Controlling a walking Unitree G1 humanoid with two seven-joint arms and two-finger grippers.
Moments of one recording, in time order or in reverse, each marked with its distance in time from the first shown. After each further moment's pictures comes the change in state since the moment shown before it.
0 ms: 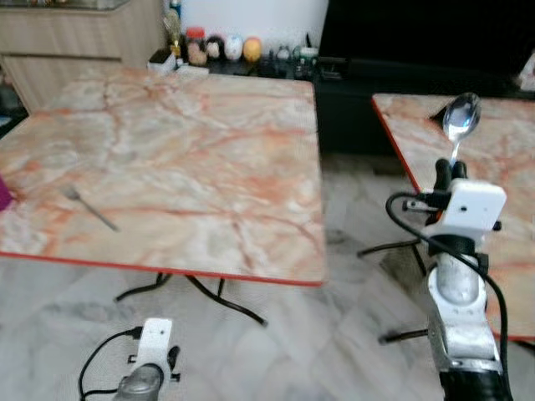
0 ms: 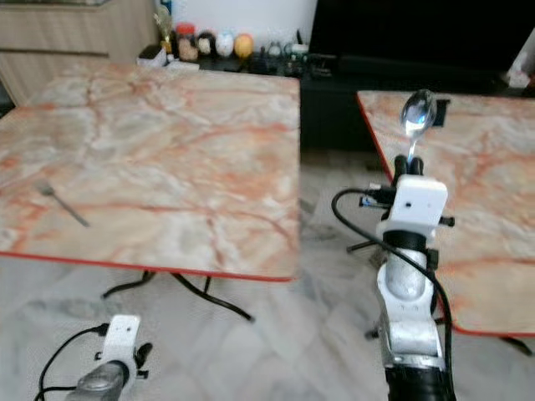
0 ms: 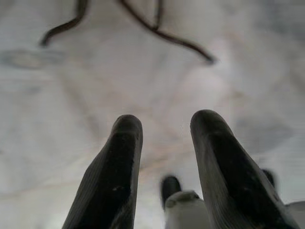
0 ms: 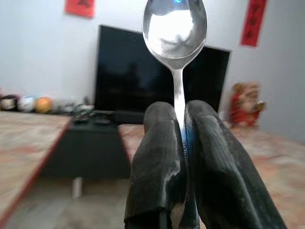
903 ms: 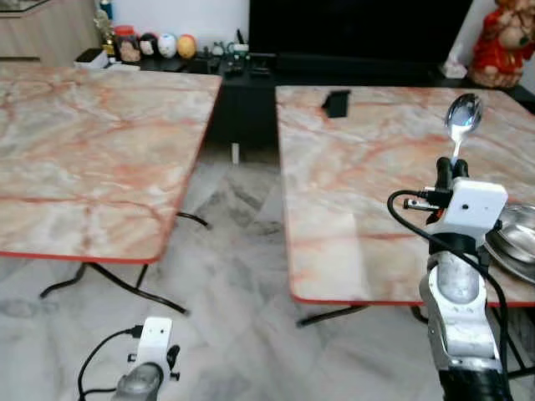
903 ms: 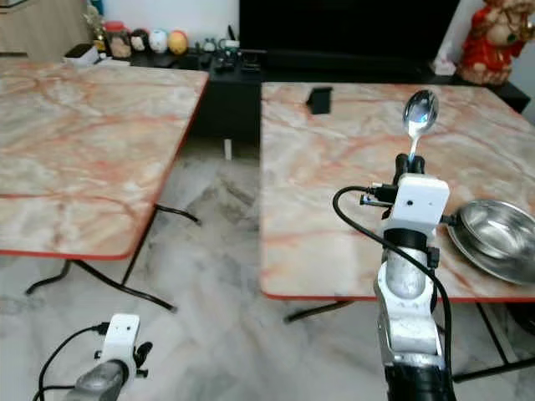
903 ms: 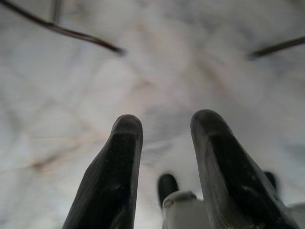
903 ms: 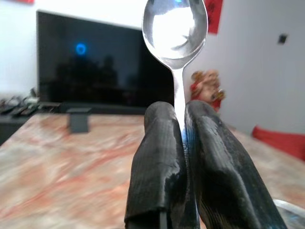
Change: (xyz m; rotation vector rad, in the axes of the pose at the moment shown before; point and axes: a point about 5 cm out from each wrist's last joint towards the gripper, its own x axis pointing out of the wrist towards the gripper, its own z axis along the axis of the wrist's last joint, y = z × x) left arm 0.000 -0.004 -0.002 -0.004 0.007 -0.017; right arm 0.000 0.000 -0.002 0.001 0.013 -0.001
